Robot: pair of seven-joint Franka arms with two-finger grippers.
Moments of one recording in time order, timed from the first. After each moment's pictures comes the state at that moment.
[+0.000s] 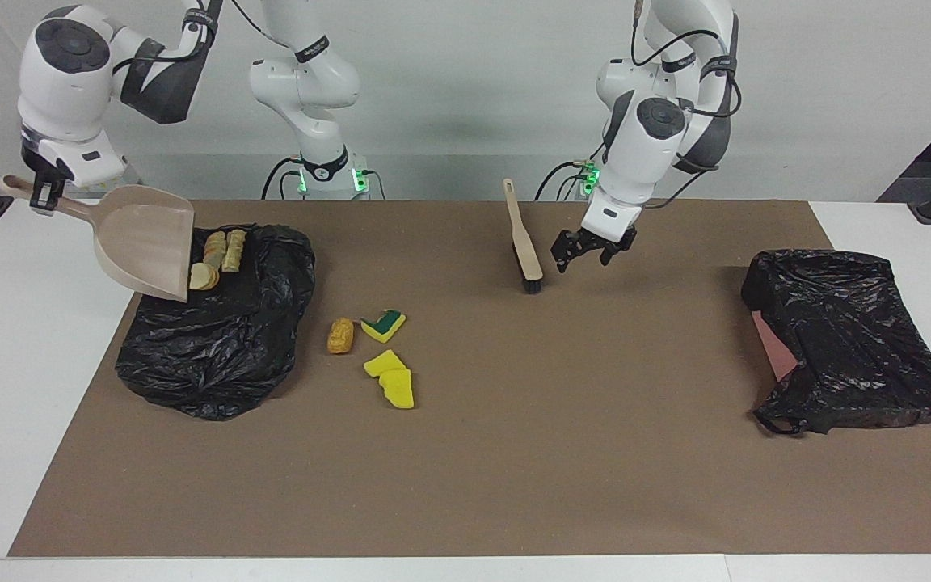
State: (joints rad) left arm -0.34 -0.08 -0.05 -2.15 -0.15 2.11 -0.52; right arm -0.06 -0.19 -0.23 -2.03 -0.82 1.93 -1.81
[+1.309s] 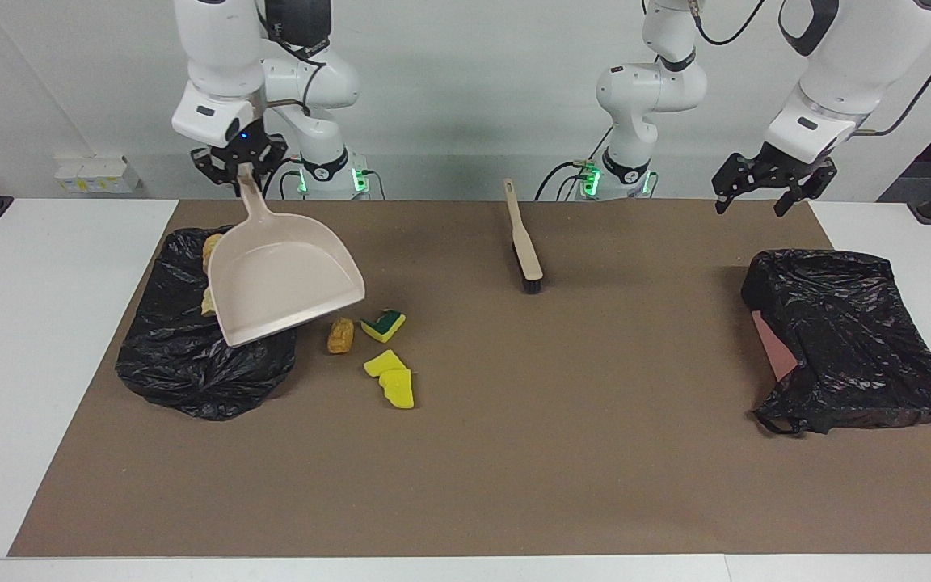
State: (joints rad) left arm -0.03 -0.08 -0.04 -1.64 -0.01 1.54 0.04; right arm -0.05 -0.22 0.24 -1.92 -0.13 1.60 -0.20
